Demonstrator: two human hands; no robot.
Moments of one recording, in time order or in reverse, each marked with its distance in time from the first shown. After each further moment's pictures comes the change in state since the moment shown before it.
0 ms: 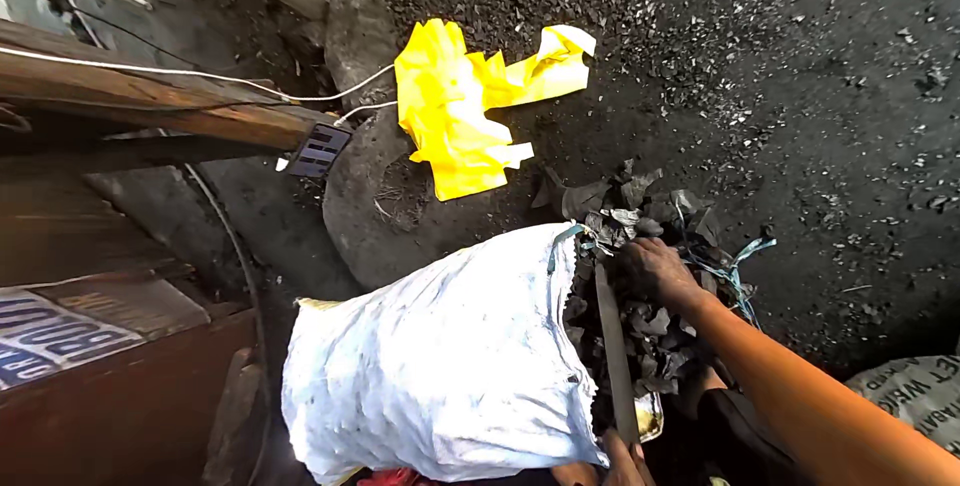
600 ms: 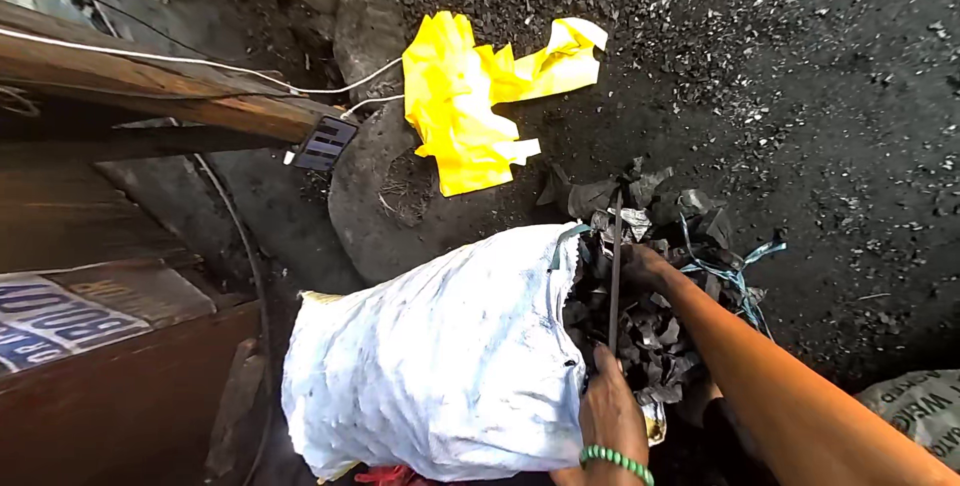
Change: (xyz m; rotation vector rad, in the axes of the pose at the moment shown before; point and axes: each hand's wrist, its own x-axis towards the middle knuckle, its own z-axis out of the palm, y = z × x) left_hand 0.071 0.069 -0.037 0.342 -0.124 -0.086; right_hand 0.060 0.017 0.036 0.314 -0.360 0.310
